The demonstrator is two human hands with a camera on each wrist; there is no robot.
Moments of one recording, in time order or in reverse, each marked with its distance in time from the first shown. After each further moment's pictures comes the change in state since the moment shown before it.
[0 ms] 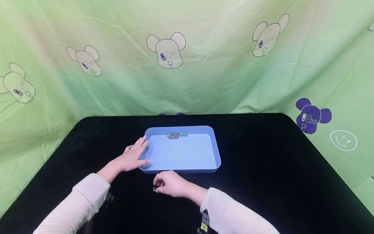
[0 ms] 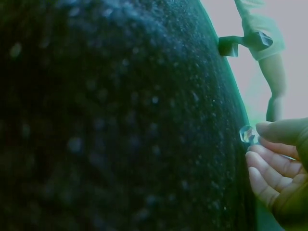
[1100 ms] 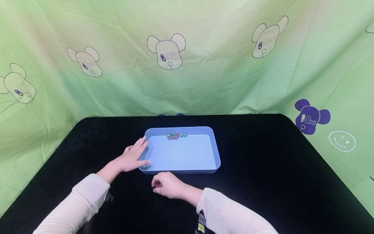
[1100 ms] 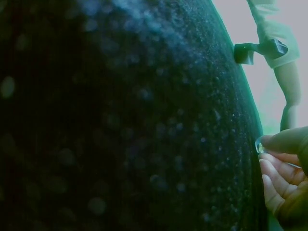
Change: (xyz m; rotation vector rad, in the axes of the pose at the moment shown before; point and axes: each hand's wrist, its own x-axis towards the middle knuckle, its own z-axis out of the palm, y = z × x) left_hand -0.002 0.001 0.000 -0.002 0.010 0.014; right_hand 0.004 -0.002 0.008 -0.095 0.043 -0.024
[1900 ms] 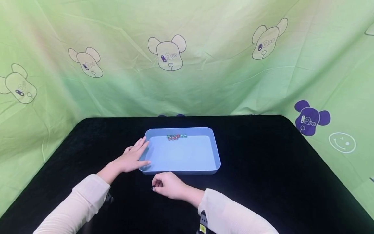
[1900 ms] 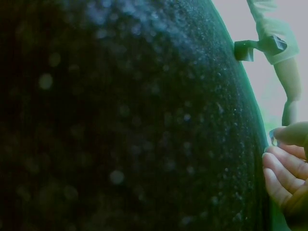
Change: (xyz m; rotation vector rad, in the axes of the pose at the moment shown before) left_hand 0.001 0.000 0.000 0.011 -0.001 -0.014; right_hand -0.003 0.004 0.002 0.113 0.048 0.025
